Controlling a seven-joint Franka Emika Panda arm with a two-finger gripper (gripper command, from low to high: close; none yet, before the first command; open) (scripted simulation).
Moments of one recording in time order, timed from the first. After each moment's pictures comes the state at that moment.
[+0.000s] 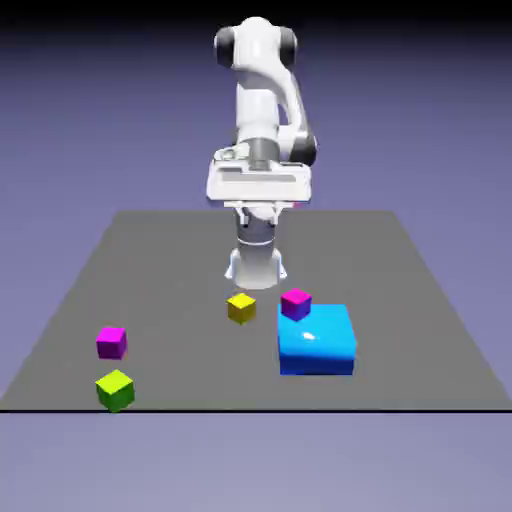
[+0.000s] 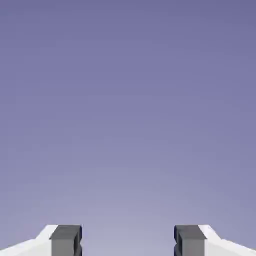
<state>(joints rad) 0.01 -0.53 -0.03 -2.81 0.02 2.98 0.76</state>
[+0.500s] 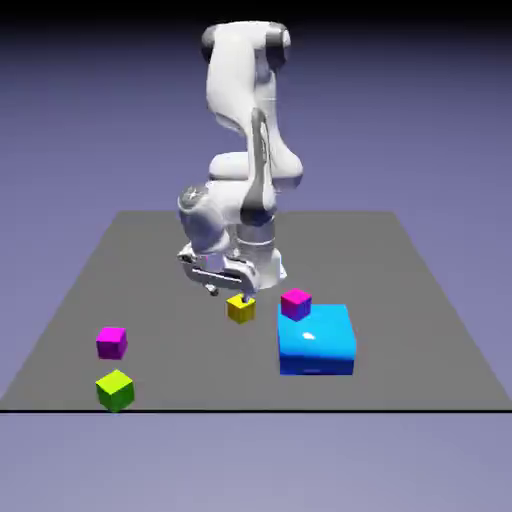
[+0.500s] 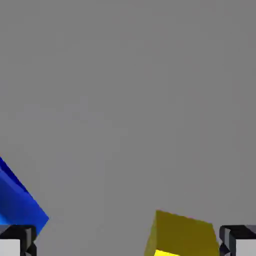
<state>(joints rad) 0.02 -0.08 -0.38 -2.87 0.26 2.33 0.94</state>
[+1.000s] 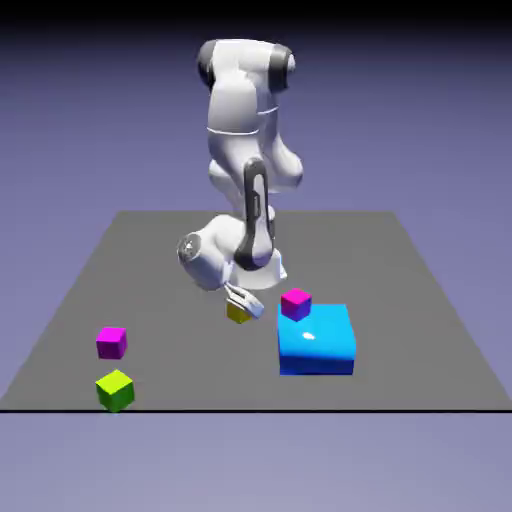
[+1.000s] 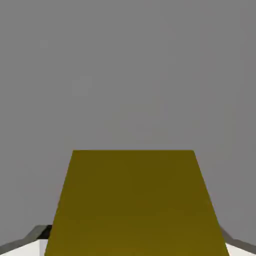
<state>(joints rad) 0.01 0.09 -0.33 -2.88 0.44 2.38 0.85</state>
